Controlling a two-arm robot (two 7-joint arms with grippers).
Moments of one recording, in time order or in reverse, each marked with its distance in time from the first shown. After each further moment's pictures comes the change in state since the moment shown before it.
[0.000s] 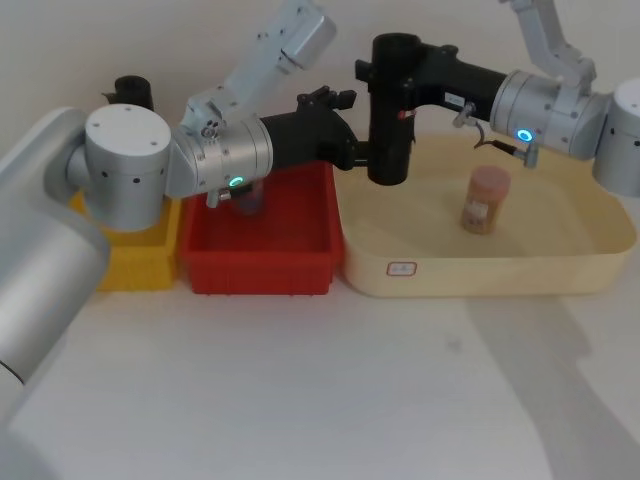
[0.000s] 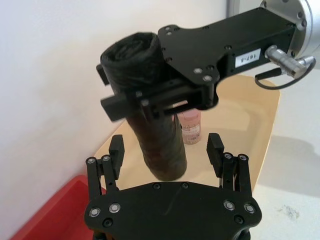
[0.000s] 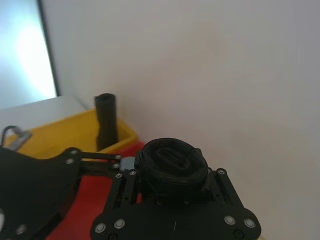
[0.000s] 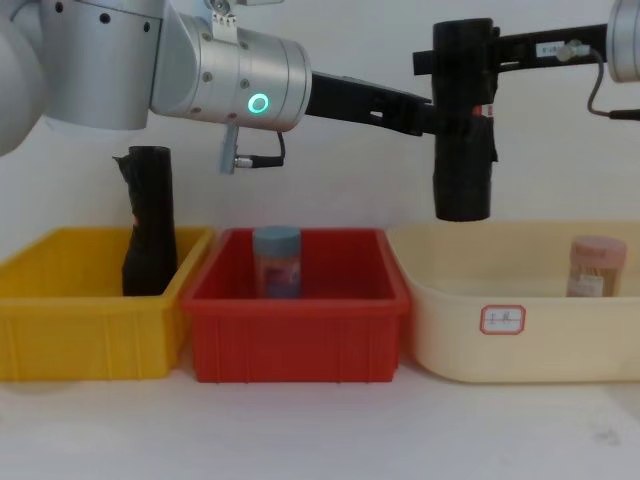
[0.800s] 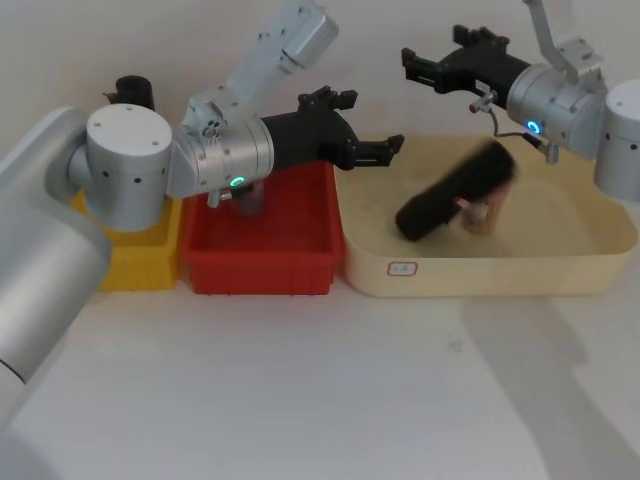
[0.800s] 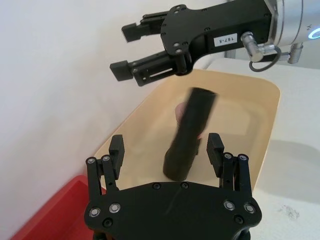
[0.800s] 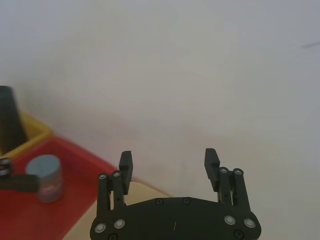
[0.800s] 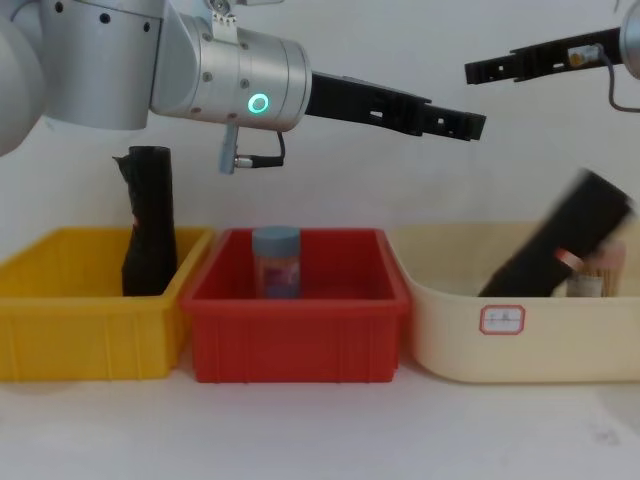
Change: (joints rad) left arm 0.000 0.000 0.000 0.000 0.000 0.000 0.000; right arm -0.050 -0.010 0.044 -0.099 -0.122 0.129 -0.367
